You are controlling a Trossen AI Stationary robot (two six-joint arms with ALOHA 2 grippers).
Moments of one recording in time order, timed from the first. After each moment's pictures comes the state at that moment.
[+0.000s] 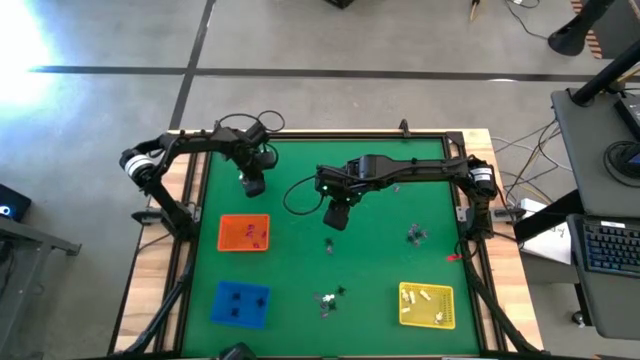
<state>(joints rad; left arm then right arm) 0.81 1.68 0.91 -0.67 0.25 0.56 -0.09 1.93 1.76 -1.06 0.03 0.28</state>
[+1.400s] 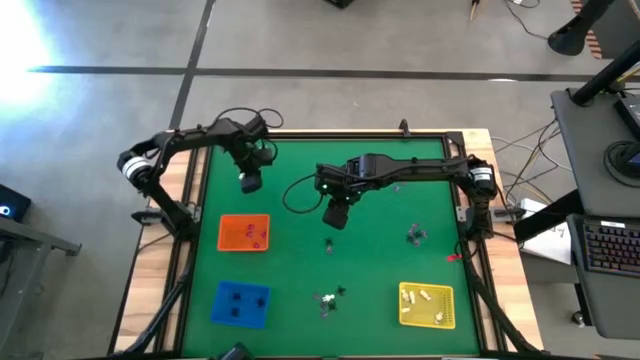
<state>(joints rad) 0.81 1.64 1.03 -0.91 0.30 0.57 -0.10 1.93 1.76 -1.05 0.03 0.28</state>
